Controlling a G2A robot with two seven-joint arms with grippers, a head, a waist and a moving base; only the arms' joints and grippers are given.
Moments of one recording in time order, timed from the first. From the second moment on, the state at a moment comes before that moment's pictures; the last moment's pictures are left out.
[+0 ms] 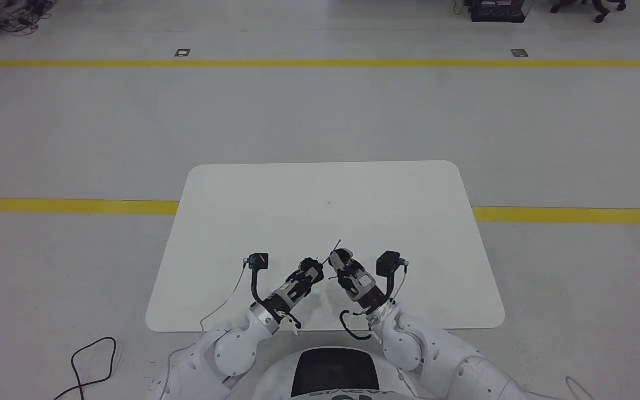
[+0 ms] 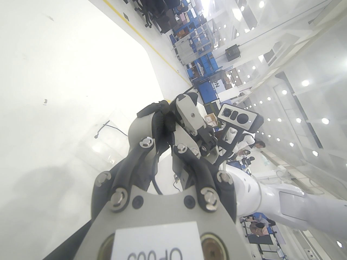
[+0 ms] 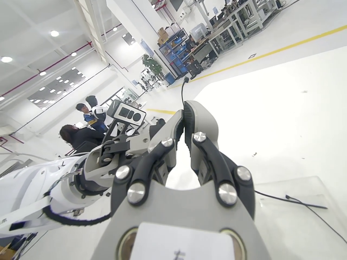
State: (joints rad) left arm 1.62 -1.05 -0.87 -1.59 0.20 -0.34 0.09; right arm -1.37 -1.14 0.53 -1.30 -0.54 -0.34 -0.64
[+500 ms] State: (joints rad) left arm 1.62 -1.05 -0.87 -1.59 0.20 -0.34 0.09; right arm -1.33 -1.13 0.46 -1.28 -0.48 -0.34 -0.65
